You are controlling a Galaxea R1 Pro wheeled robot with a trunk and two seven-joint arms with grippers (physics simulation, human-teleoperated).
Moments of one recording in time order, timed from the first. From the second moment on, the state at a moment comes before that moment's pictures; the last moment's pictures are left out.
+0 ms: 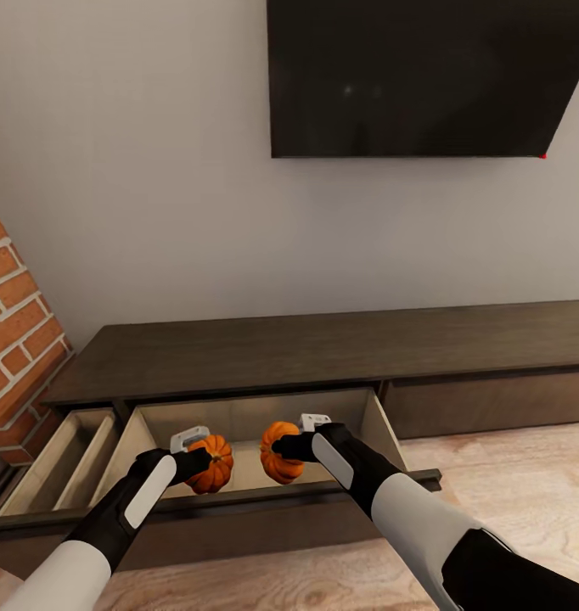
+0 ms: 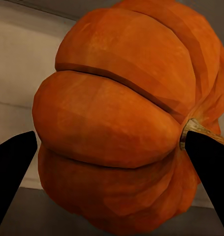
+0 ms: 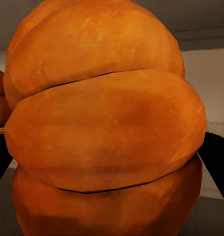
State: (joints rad) left arm -0.58 0.12 -0.26 -0.87 0.77 0.59 0.35; right arm -0.87 0.17 0.63 -0.48 -0.80 0.52 -0.16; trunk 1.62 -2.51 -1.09
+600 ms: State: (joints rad) left arm -0.58 0.12 -0.26 -0.87 0.77 0.59 0.35; right arm -0.87 0.17 0.63 -0.48 -0.80 0.52 -0.16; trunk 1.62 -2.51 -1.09
